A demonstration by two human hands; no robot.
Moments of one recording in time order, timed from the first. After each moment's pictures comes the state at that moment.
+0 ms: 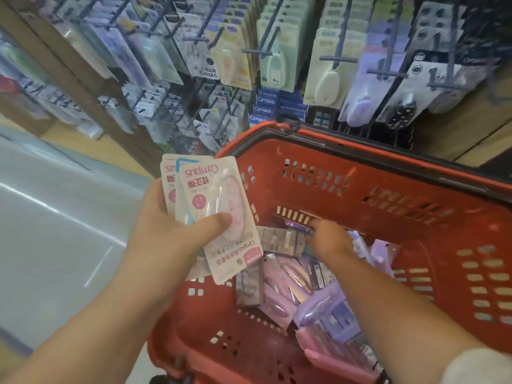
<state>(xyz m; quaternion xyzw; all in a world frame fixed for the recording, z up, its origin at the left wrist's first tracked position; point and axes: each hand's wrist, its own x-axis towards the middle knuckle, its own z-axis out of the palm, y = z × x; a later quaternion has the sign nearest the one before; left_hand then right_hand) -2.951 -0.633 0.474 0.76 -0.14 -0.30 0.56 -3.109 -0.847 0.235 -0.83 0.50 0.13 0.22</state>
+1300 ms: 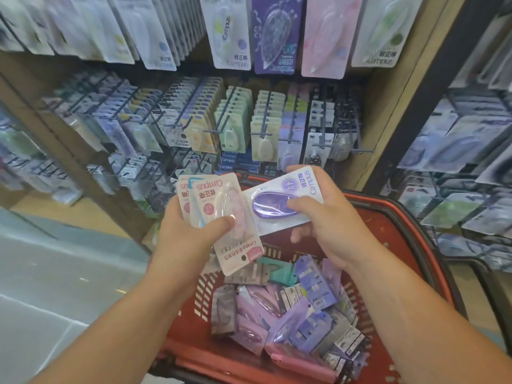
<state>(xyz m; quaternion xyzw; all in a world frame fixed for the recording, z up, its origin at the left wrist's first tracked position) -3.003 -0.657 0.509 0.70 -0.21 -0.29 0.61 -3.175 -0.788 0.527 -0.59 0.30 -0.32 0.68</state>
